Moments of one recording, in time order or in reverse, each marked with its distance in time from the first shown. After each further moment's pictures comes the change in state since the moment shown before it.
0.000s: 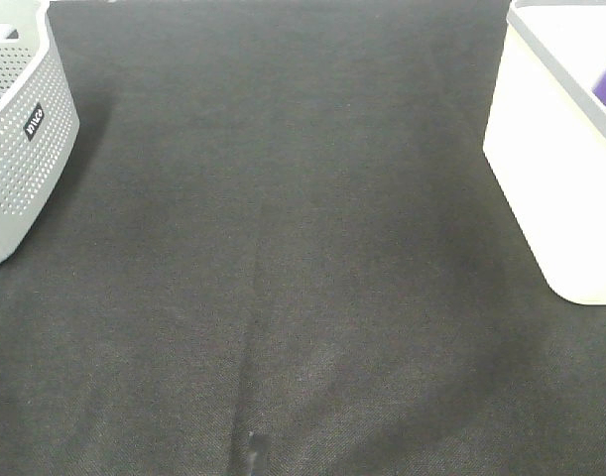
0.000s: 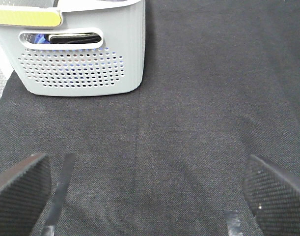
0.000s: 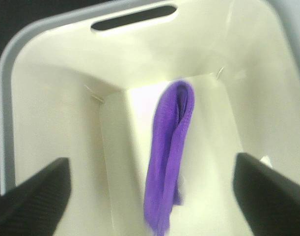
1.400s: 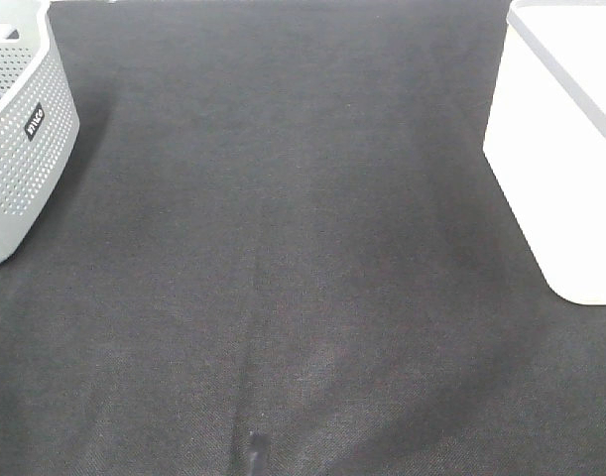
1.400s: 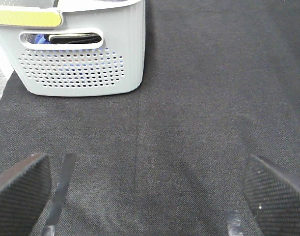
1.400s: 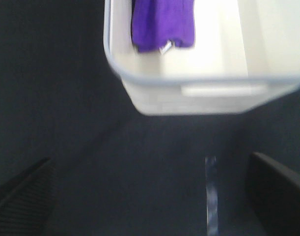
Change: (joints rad) left arm 0.000 0.000 0.000 0.000 0.000 0.000; right arm 0.271 -1.245 1.208 -0.212 -0.072 0.083
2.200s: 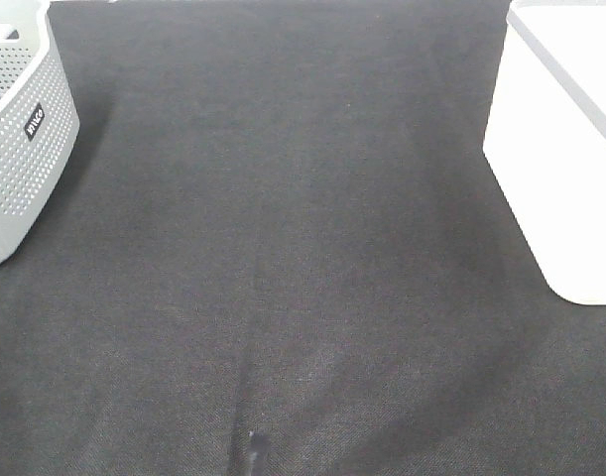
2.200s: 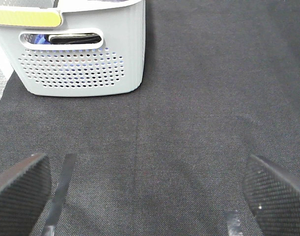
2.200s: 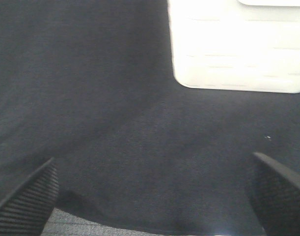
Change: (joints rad) left arm 0.000 0.000 0.000 0.000 0.000 0.000; right arm 0.000 -0.842 0.568 0.153 -0.030 -0.106
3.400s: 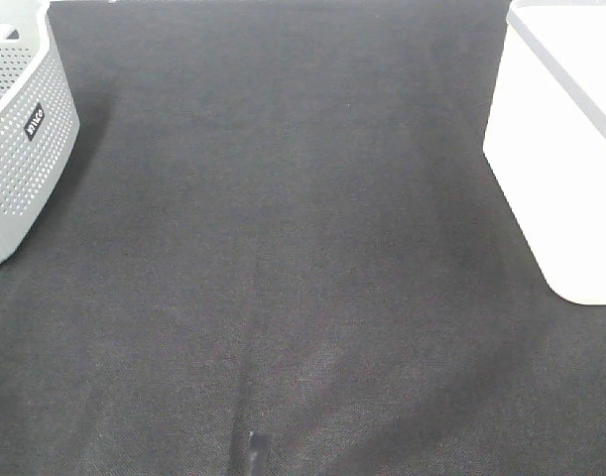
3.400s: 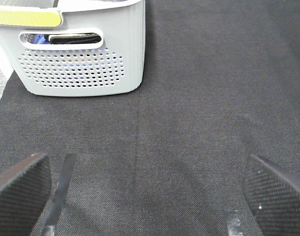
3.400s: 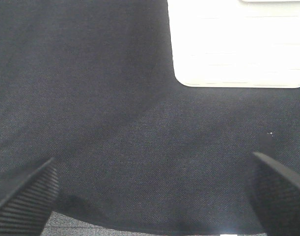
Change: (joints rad) left arm 0.000 0.000 0.000 0.000 0.000 0.000; right arm -0.061 0.000 0.006 0.039 -0.003 -0.013
